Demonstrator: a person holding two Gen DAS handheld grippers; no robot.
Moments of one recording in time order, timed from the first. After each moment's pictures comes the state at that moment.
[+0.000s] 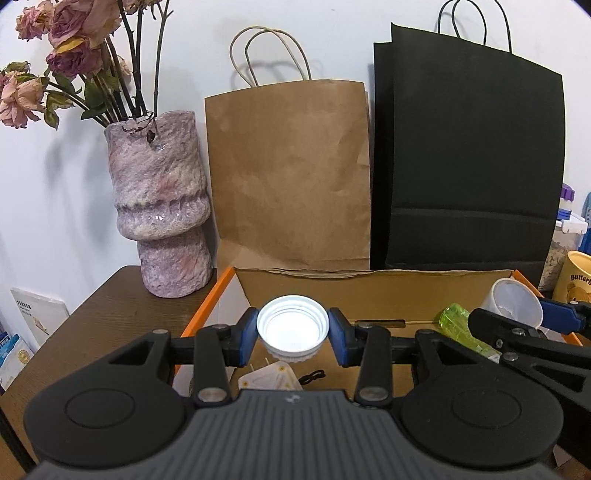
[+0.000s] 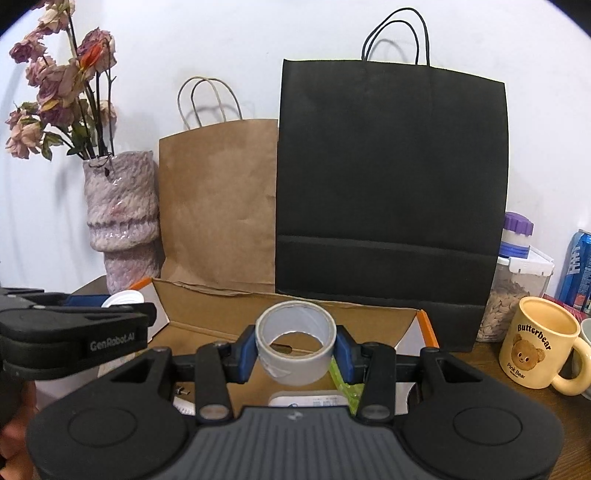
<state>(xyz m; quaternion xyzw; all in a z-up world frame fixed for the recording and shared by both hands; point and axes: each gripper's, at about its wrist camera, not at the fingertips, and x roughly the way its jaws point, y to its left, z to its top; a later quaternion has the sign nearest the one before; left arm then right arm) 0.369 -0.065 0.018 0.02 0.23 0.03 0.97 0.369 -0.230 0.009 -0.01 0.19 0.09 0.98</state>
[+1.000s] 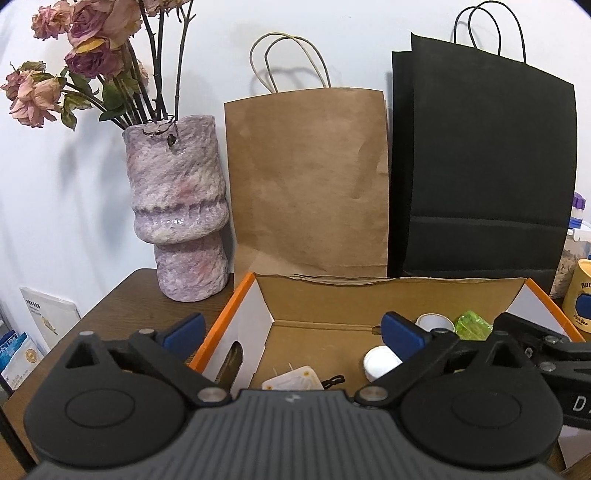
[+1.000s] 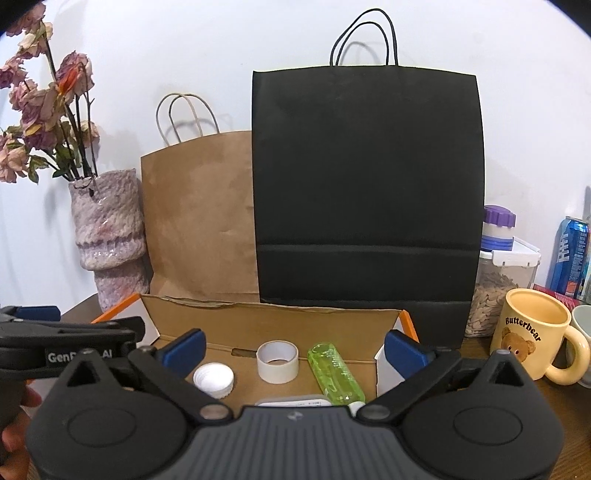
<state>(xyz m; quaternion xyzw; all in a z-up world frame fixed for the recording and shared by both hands) 0.367 -0.056 0.020 0.02 0.22 0.05 0.98 0.366 -0.244 0.012 0.02 0.18 0.07 0.98</state>
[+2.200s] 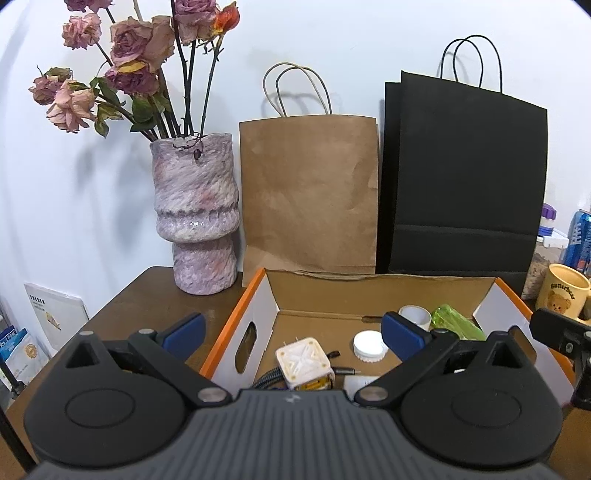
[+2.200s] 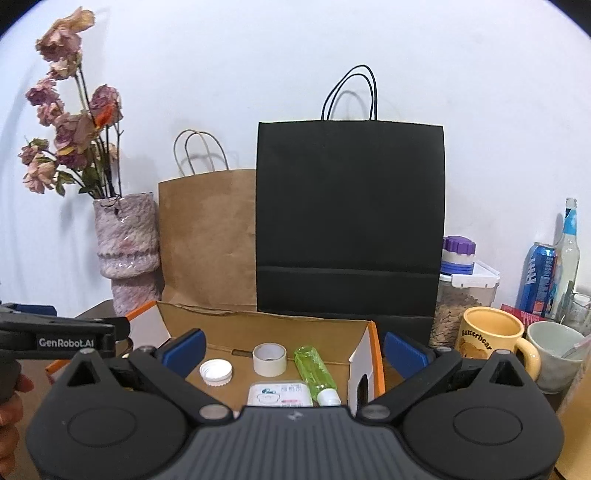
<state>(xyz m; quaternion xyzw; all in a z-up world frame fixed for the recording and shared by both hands) 0.305 -0.051 0.036 0.00 0.20 0.04 0.98 0.286 -0.266 0.033 0.00 0.14 0.07 0.99</state>
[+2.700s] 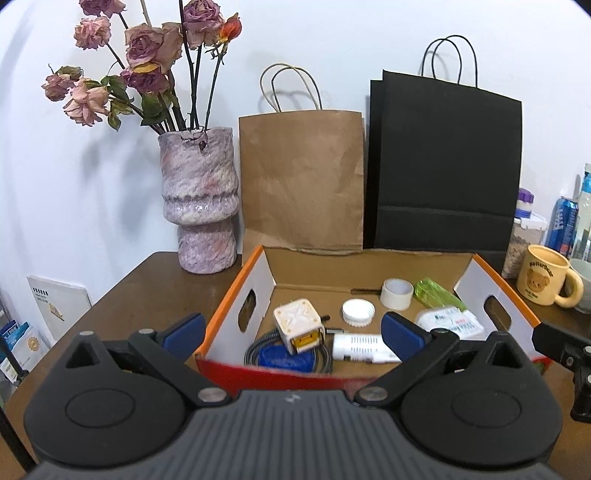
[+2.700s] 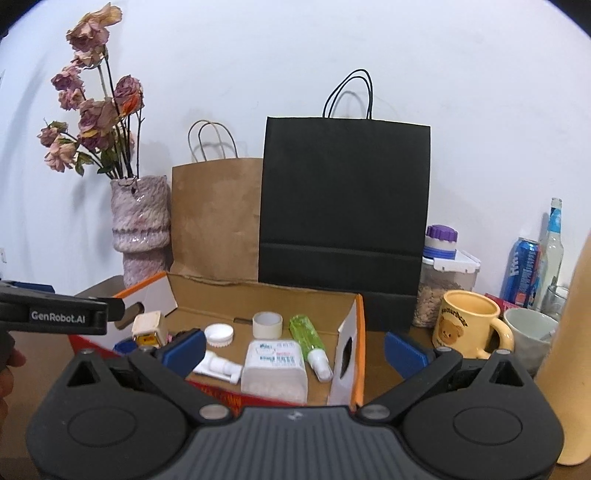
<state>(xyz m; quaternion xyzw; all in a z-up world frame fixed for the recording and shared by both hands) 0.255 -0.056 0.031 0.01 0.21 0.03 0.98 0.233 -0.279 0.023 -0.02 0.16 0.07 0.98</state>
